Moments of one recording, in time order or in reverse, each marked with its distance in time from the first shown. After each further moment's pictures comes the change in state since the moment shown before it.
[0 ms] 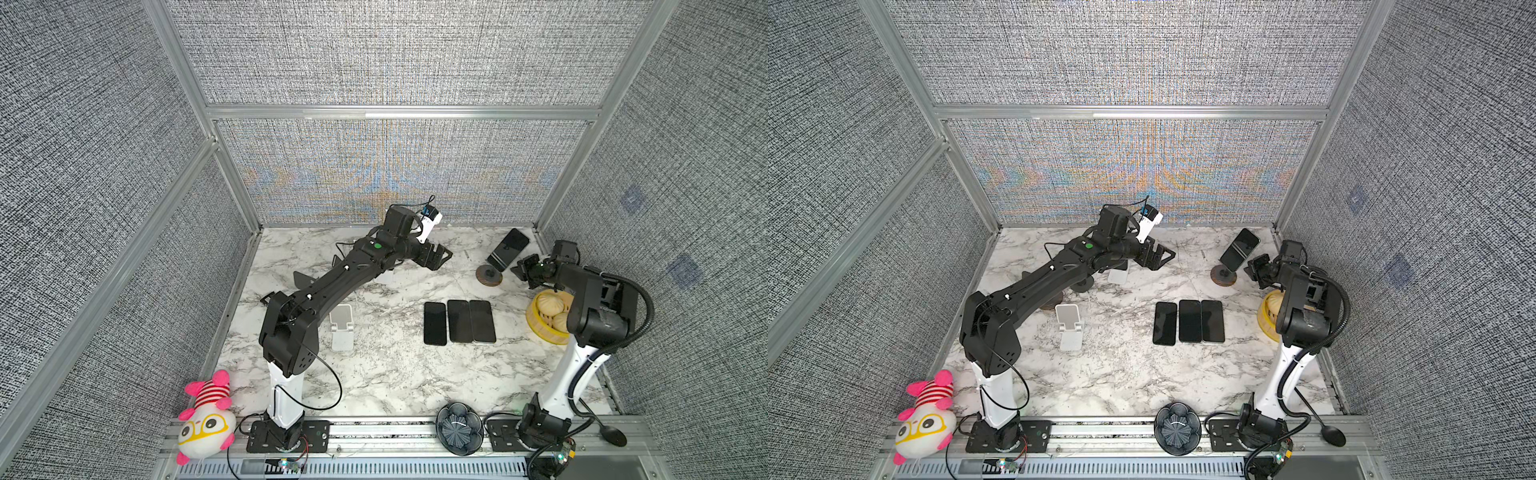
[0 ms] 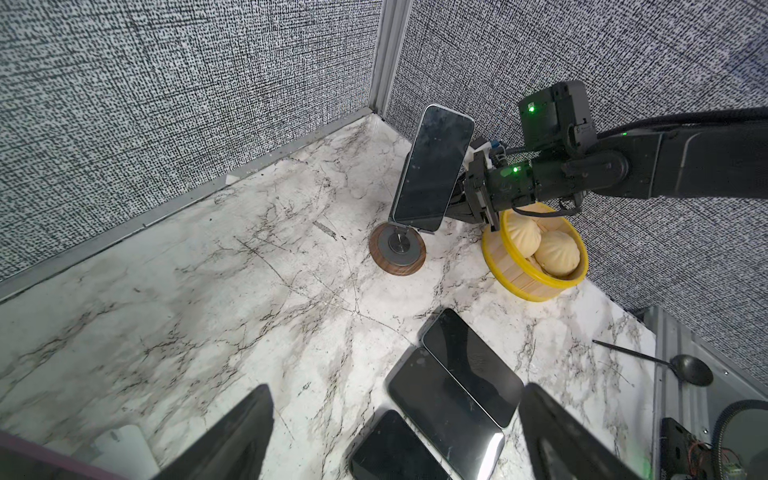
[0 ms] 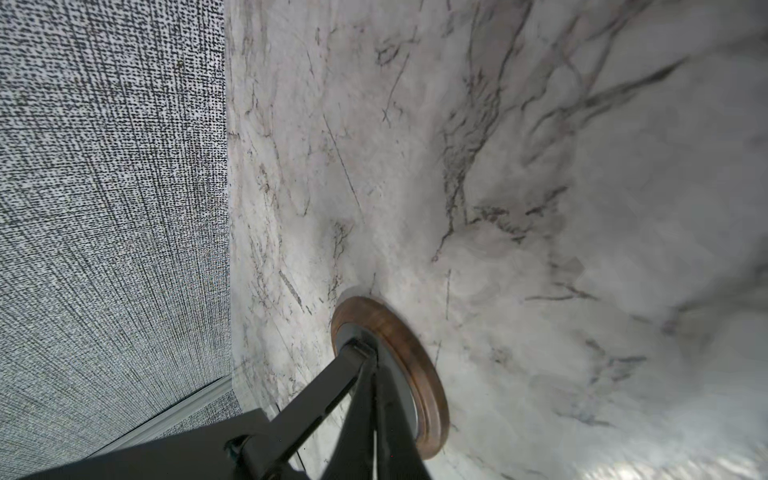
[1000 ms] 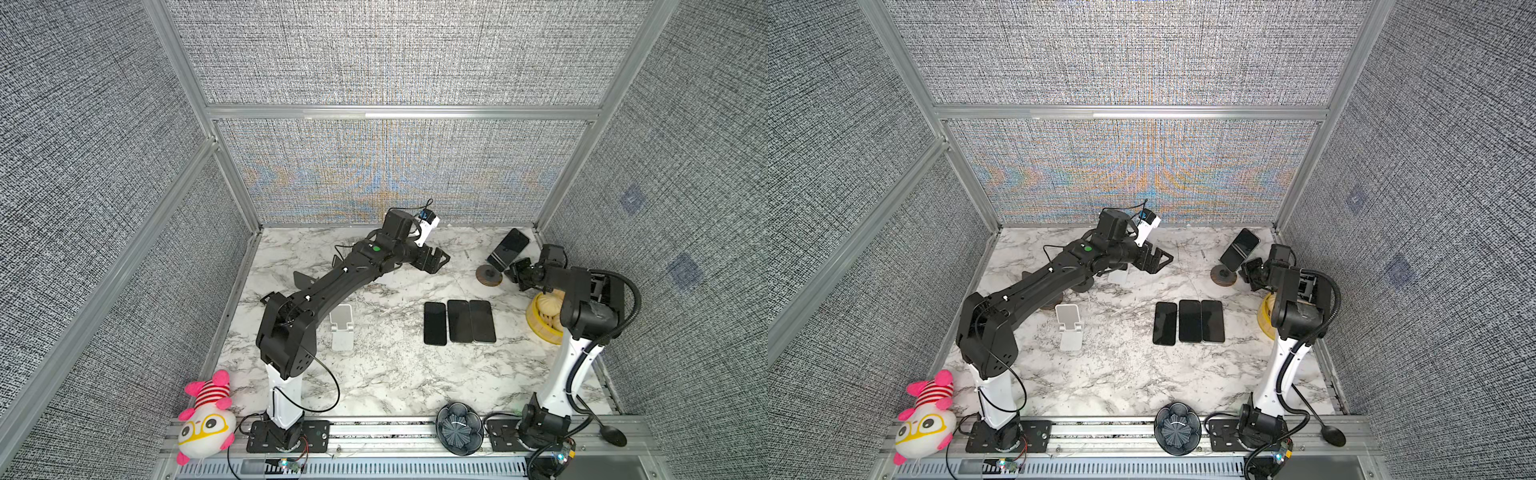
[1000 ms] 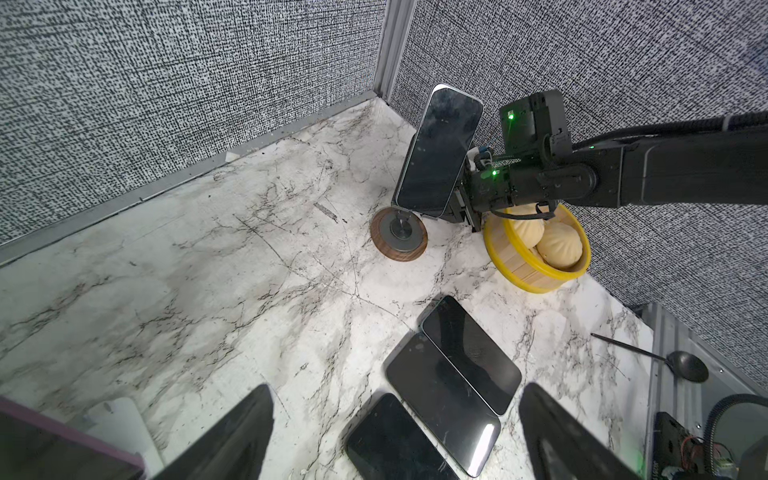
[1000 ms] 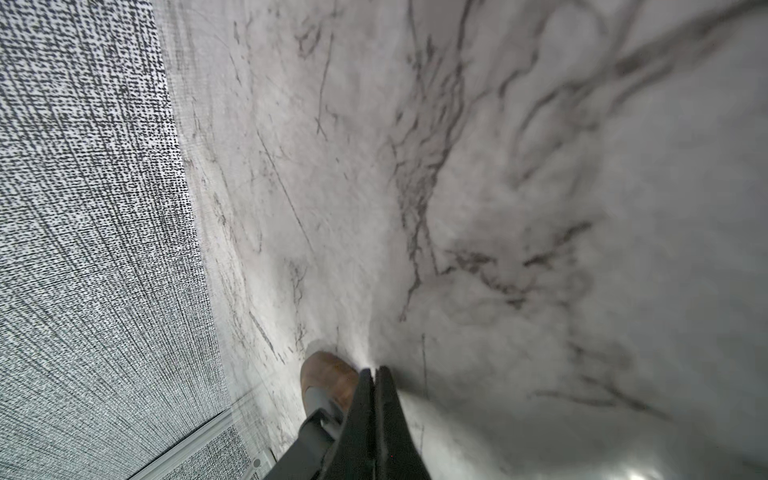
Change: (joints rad) left arm 0.000 -0.024 -0.048 0.000 -0.008 -0.022; right arm 0.040 0.091 0.010 0.098 0.062 0.106
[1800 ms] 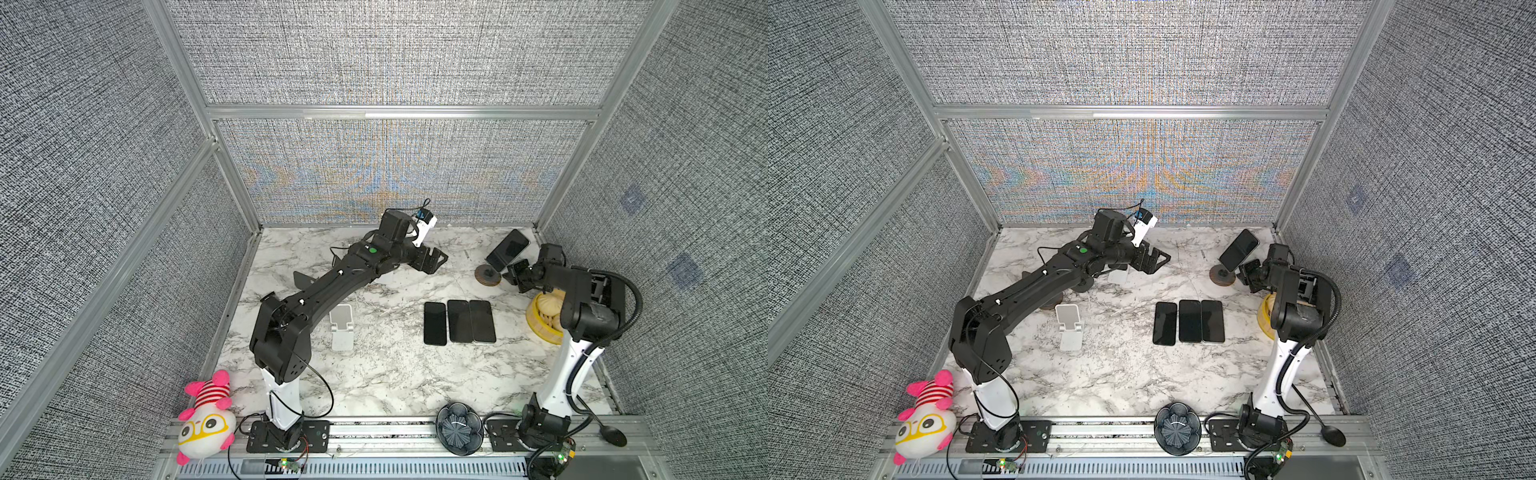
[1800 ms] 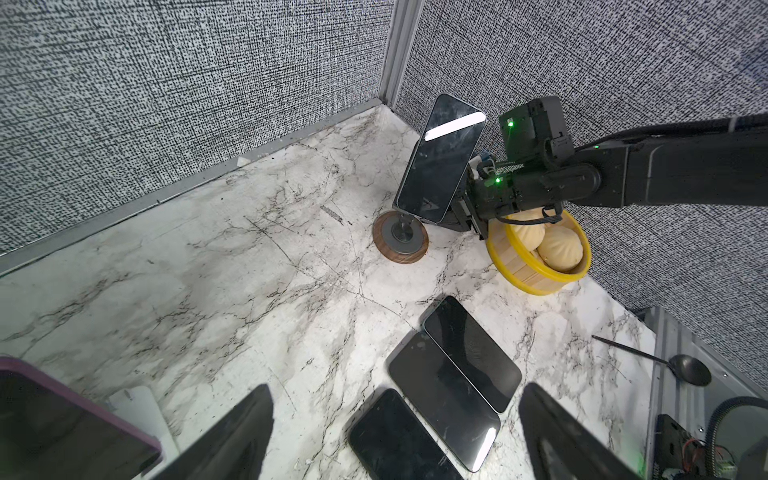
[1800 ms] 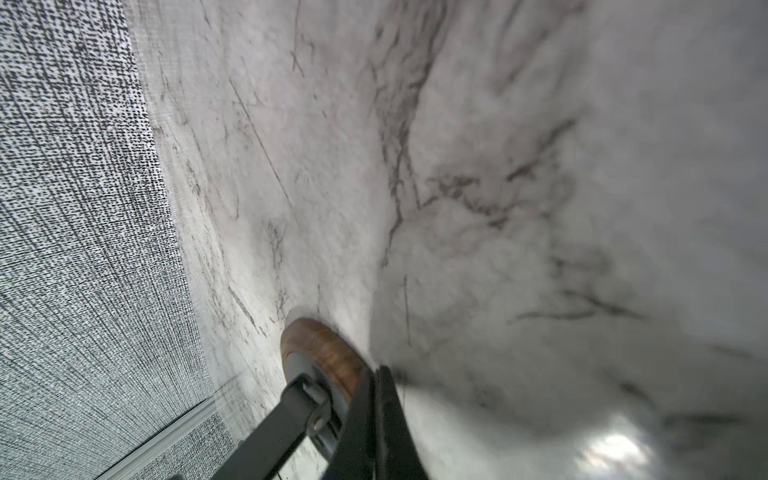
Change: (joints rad) left arm 0.002 -0.047 -0.038 0.008 -0.026 -0.002; right arm 0.008 -0.055 -0.044 -0.069 0.008 -0.023
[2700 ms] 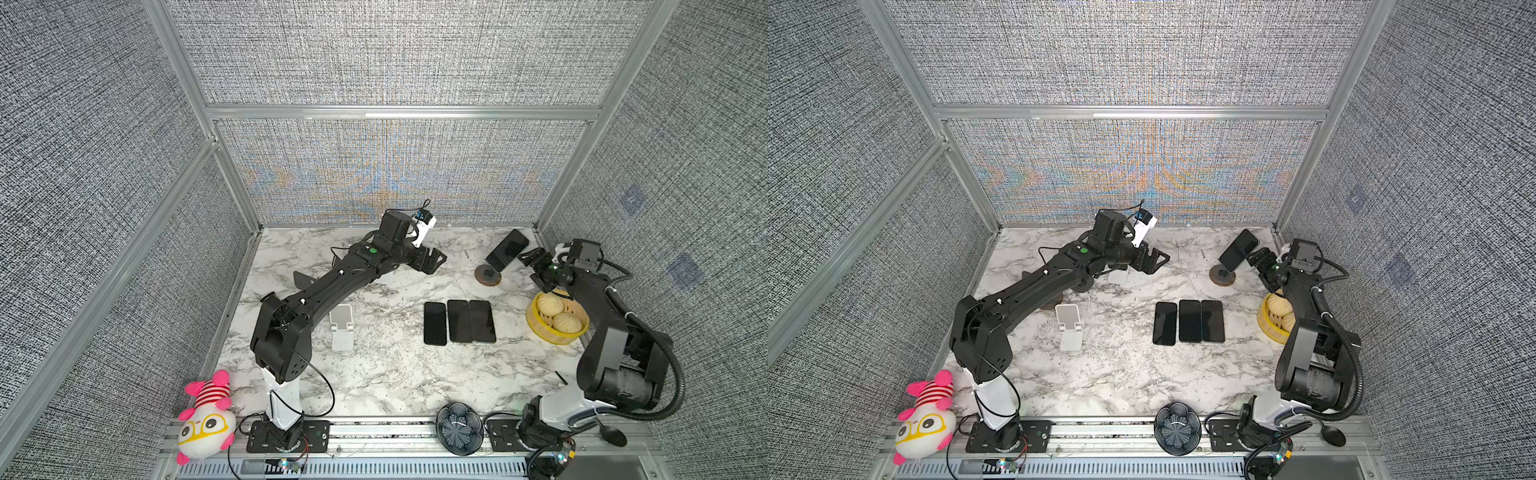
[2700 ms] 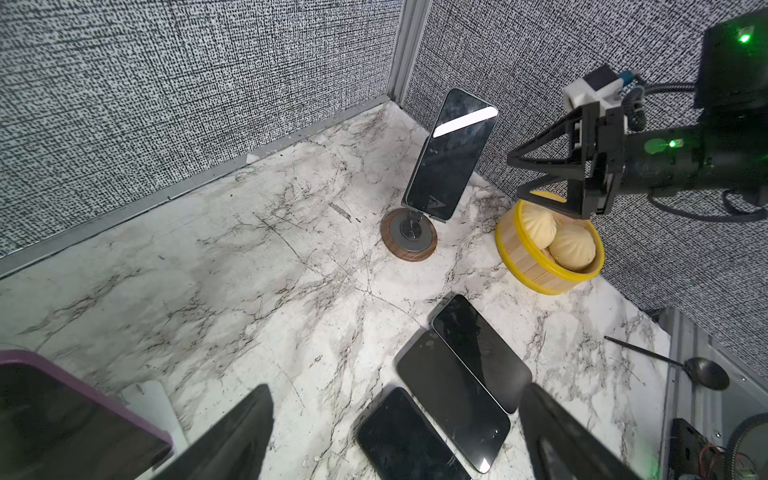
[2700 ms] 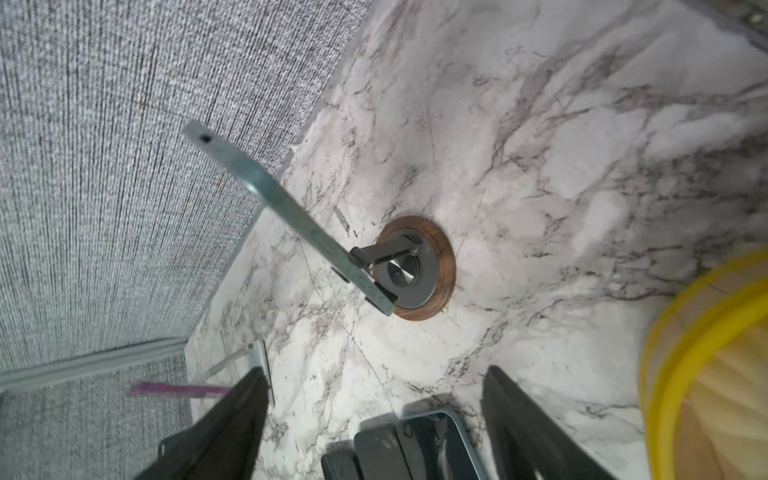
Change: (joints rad) left arm 0.002 0.006 -0.004 0.000 -0.015 0.011; right arm -0.040 -0.496 -0.148 -0.176 -0.013 -0.391
